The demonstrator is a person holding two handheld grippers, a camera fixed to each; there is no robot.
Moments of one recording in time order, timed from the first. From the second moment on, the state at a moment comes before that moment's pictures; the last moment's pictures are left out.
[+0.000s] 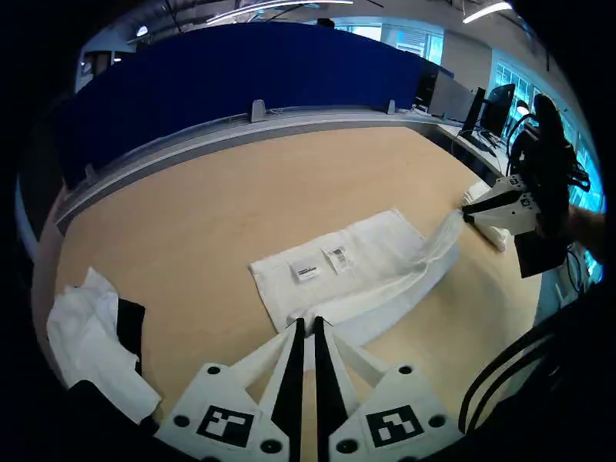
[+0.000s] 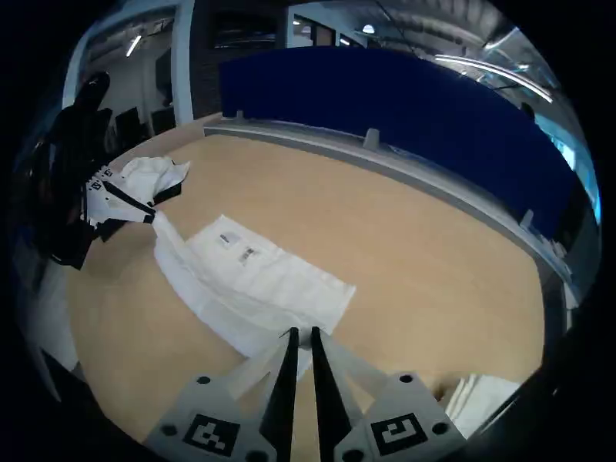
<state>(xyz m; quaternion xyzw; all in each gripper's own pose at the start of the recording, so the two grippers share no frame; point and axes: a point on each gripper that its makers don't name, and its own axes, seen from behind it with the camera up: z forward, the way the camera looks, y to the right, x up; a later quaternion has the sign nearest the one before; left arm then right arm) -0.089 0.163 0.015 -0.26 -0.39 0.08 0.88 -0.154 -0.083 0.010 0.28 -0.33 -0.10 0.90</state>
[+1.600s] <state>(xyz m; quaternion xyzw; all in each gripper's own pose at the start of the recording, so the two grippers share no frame) -0.154 0.154 0.087 -0.20 -0.40 0.07 0.89 -0.211 -0.080 0.063 0.22 -0.37 -0.09 0.90</state>
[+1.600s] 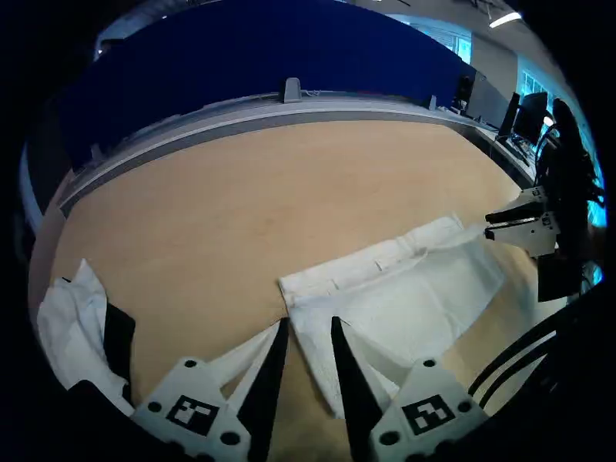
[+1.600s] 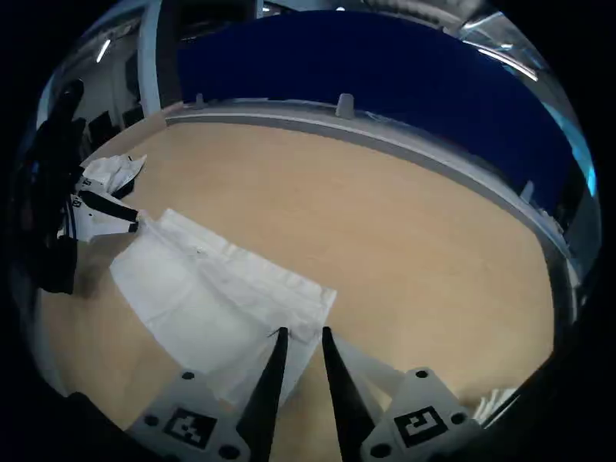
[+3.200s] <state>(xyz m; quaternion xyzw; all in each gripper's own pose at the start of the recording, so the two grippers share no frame) -0.139 0.134 0.028 -0.17 -0.40 0.06 0.90 -0.193 -0.051 0.000 0.20 -0.36 -0.08 0.91</state>
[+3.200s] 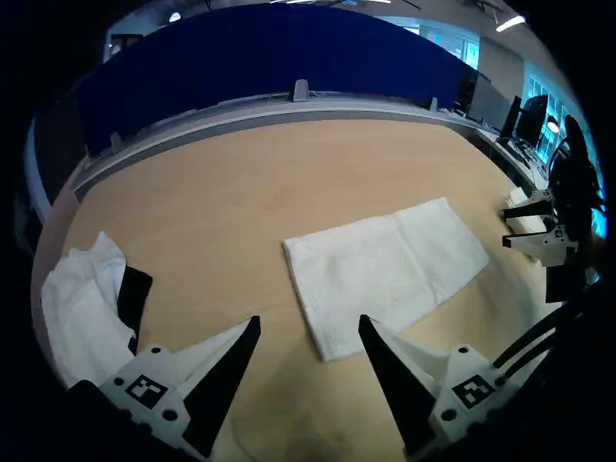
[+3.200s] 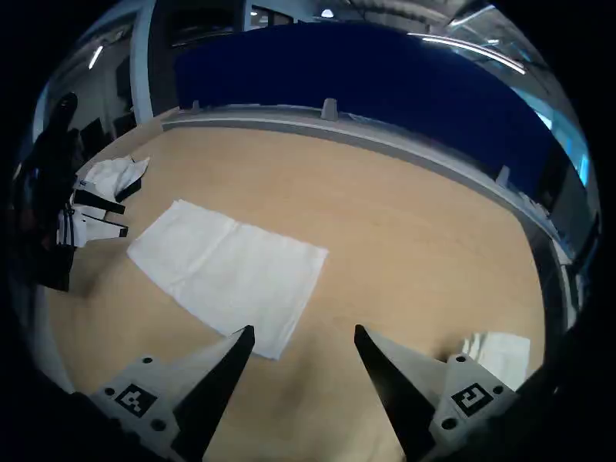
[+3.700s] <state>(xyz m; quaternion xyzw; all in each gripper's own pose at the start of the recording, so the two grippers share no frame) -0.133 0.114 0.001 -0.15 -0.40 0.05 0.90 -0.195 -0.064 -0.001 0.24 -0.37 -0.10 0.89</state>
